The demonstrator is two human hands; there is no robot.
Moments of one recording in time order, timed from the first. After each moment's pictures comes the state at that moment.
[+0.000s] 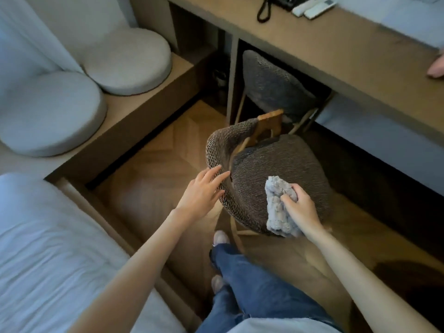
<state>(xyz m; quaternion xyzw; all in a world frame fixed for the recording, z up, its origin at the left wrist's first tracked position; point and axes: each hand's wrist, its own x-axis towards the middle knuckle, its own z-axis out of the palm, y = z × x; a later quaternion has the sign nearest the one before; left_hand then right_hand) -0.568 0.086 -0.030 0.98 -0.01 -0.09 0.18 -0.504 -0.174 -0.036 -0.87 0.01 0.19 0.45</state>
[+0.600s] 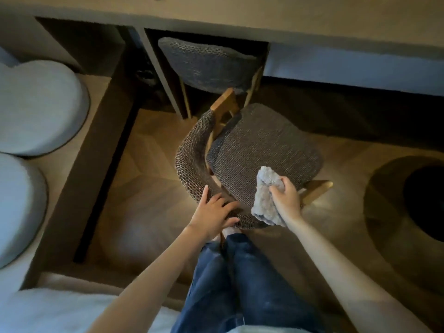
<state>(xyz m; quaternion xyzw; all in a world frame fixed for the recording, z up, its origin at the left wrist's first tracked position) -0.489 0.092 -0.088 0.91 -0.32 -0.26 -0.01 -0.499 -0.118 -0.090 -0.81 0.29 0.10 0.50</state>
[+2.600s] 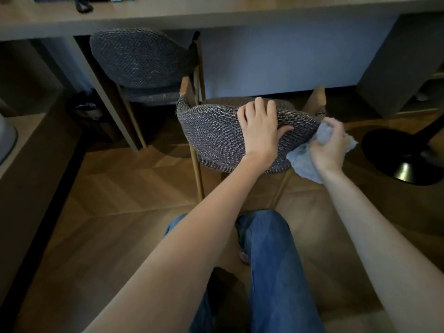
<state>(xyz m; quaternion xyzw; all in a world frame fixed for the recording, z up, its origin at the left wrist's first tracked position) -0.602 -0.066 -0.190 0.91 -0.30 0.19 0.19 -0.681 -0.178 -0.213 -0.77 0.38 -0.31 0.41</state>
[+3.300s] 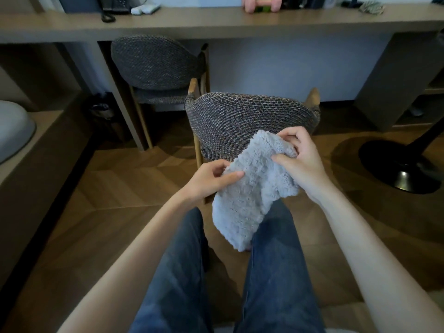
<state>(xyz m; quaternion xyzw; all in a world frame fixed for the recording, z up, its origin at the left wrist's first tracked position) -0.678 0.104 -0.226 0.74 -0.27 -0.24 0.57 -0.774 -0.083 -0.182 -0.78 0.10 -0.22 0.57</state>
